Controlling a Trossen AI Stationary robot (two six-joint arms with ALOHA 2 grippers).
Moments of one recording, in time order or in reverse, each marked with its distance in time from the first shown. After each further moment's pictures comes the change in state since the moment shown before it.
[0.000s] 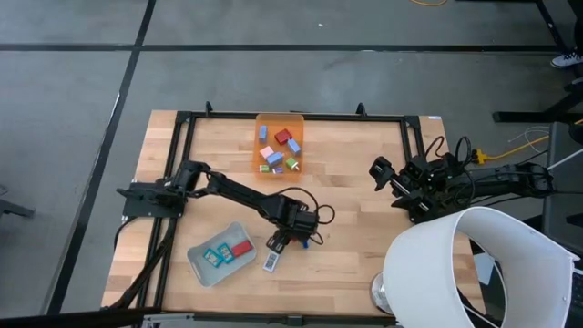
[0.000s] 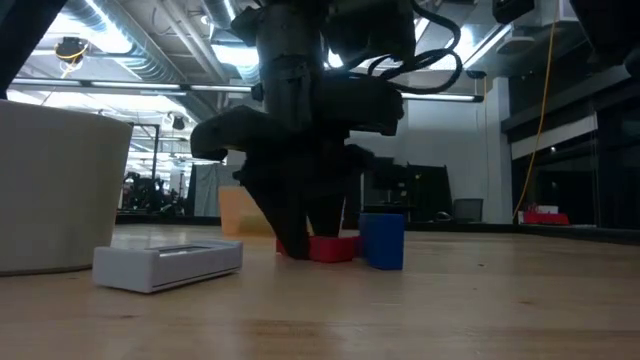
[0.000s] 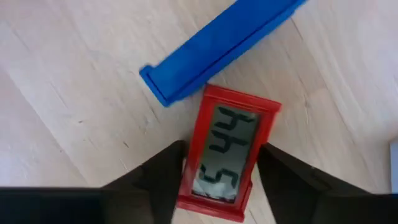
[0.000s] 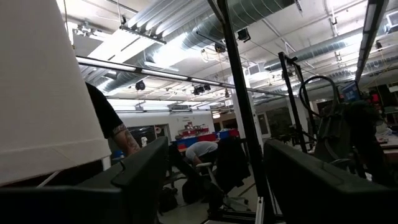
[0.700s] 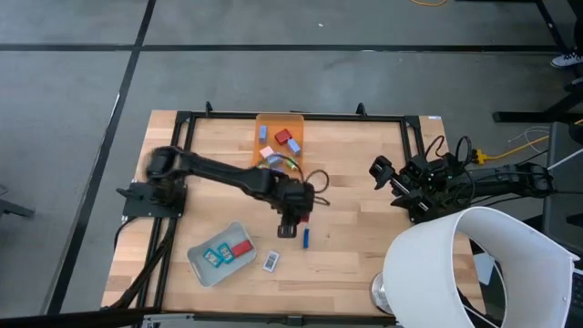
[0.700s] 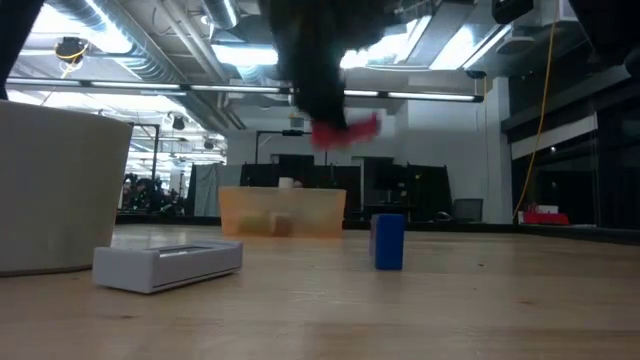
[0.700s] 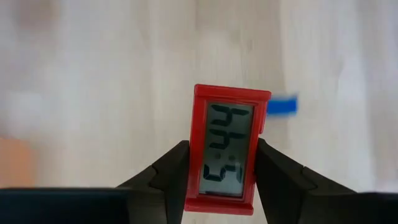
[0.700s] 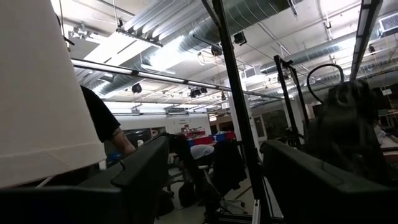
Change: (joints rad) left arm 0.095 -0.269 -0.011 0.021 0.033 -0.423; right arm 0.000 0.000 0.000 0.003 0.020 -0.004
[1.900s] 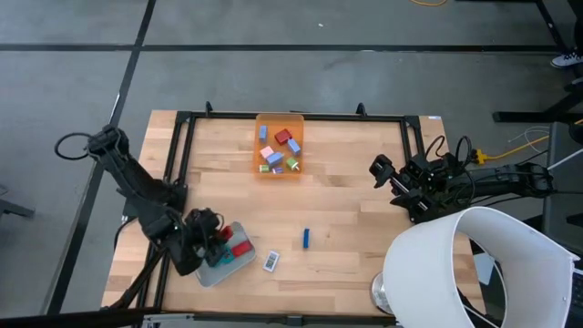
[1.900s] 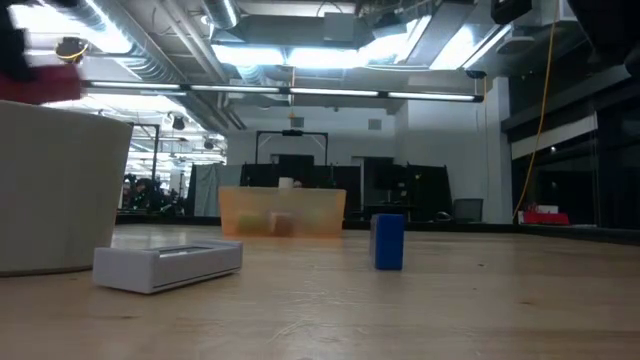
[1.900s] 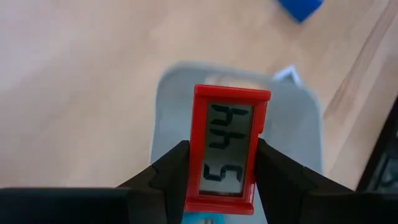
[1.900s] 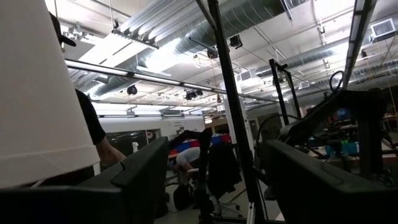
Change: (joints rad) left arm -0.751 -0.664 -0.713 -0.079 -0.610 -1.457; right arm 0.001 0.000 0.000 0.001 0.023 -0.014
